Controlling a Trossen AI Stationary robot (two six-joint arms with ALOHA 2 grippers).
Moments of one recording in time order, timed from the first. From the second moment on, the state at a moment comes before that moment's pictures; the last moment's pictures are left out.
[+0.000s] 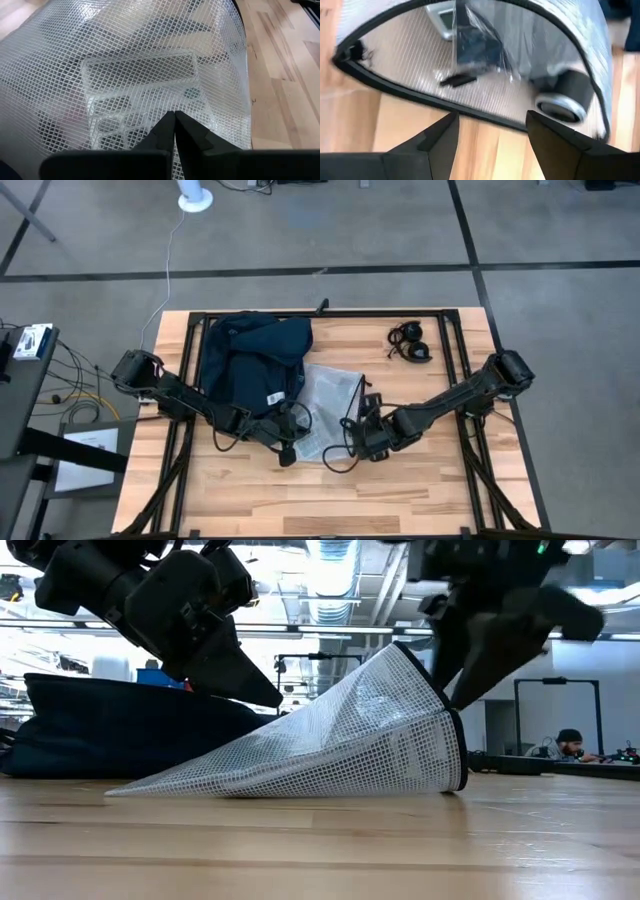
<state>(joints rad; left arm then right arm) -0.36 1.60 0.65 0.37 -0.42 -0.35 0.41 1.70 1.19 -0.80 0.47 0.14</state>
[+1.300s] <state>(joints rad) -0.01 1.15 0.68 -0.18 0.05 0.04 -0.10 1.23 0.63 -0.21 0.23 1.17</state>
